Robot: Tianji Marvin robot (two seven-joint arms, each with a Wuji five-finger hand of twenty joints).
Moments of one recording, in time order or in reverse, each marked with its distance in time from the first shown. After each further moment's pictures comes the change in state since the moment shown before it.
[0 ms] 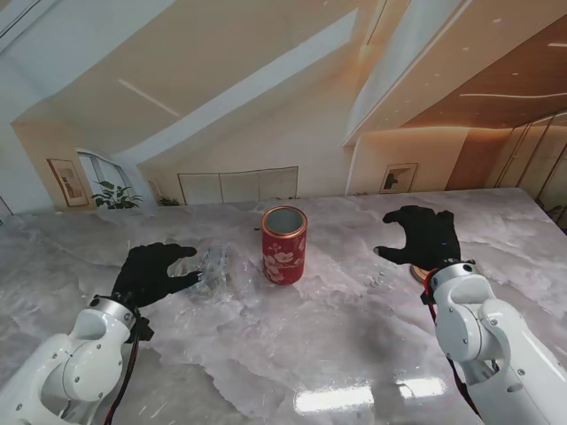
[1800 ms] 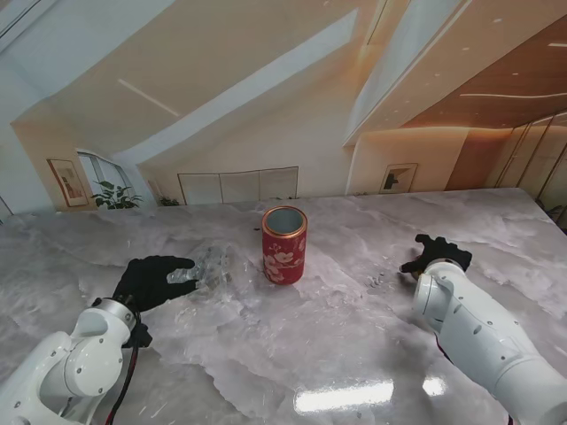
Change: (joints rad) left arm -0.009 0.011 0.008 0.001 -0.032 0.094 -0.116; right arm 0.574 -0.032 -0.510 0.912 0.275 0.403 -0.083; left_hand 0.036 0.011 0.000 -0.003 0.000 -0.016 0.000 -0.004 -0.010 0.000 -0.010 -0.001 -0.012 0.001 0.010 -0.004 0.000 0.000 0.060 0.028; right_hand -0.064 -0.077 -0.020 0.002 -0.301 -0.164 -0.202 0.185 -0.126 -0.017 -0.176 -0.096 -0.007 0.003 0.111 0.040 0.274 0.142 0.187 -0.074
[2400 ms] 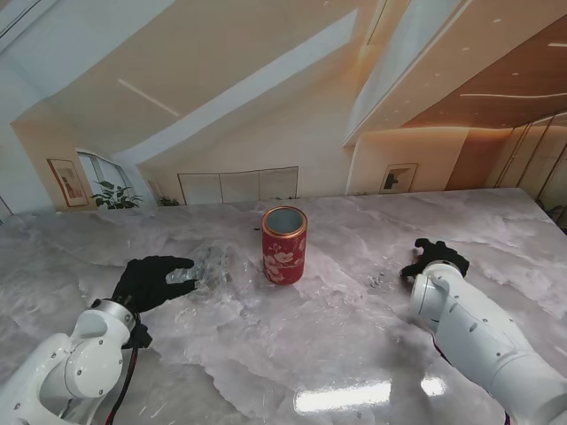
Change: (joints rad) left arm 0.007 -0.001 -0.001 -0.002 -0.002 0.004 0.016; right arm 0.025 -0.010 -0.049 0.038 0.041 0.036 0.001; left_hand 0.012 0.000 0.001 0.001 0.000 -0.012 0.001 0.000 0.000 0.000 0.003 0.000 0.000 0.000 0.002 0.000 0.000 0.000 0.030 0.000; right_hand 0.035 -0.011 -0.008 0.002 0.000 -0.024 0.042 0.034 0.000 -0.002 0.058 0.021 0.090 0.063 0.087 0.056 0.255 -0.003 0.069 0.024
